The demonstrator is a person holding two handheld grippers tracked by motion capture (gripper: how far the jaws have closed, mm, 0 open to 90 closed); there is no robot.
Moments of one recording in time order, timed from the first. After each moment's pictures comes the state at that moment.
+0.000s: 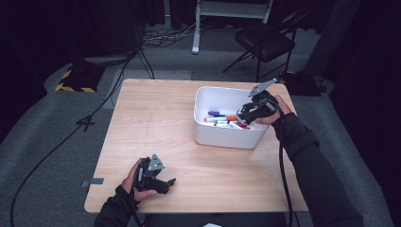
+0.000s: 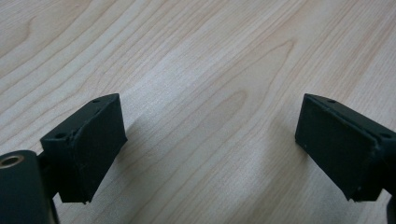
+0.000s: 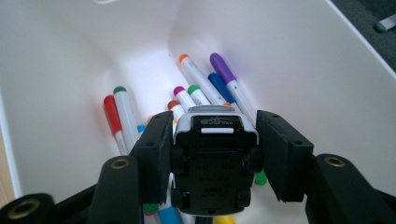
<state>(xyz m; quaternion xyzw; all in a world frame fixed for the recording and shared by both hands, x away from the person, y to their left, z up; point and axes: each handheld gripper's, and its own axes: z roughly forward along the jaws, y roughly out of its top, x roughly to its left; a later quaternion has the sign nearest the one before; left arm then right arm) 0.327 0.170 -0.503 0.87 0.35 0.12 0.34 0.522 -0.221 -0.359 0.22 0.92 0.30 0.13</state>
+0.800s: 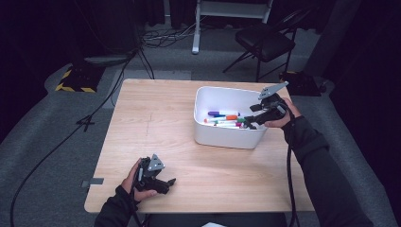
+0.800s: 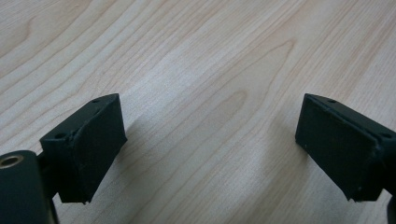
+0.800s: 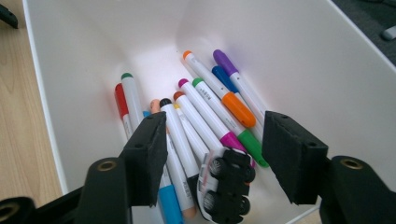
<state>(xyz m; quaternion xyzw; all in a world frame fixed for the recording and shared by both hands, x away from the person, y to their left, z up) 0.328 0.170 -0.502 0.87 0.35 0.12 0.34 0.510 -0.248 -0.356 0.21 0.91 0.34 0.12</state>
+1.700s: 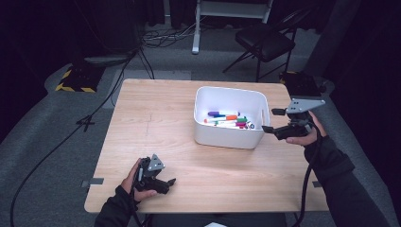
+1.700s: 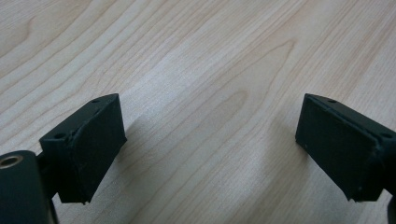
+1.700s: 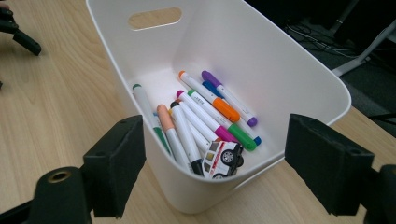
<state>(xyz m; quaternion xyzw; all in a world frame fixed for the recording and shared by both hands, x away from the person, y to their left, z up) 0.328 0.170 -0.502 0.87 0.35 0.13 0.34 0.436 -0.300 -0.344 0.23 0.86 0.42 0.19</state>
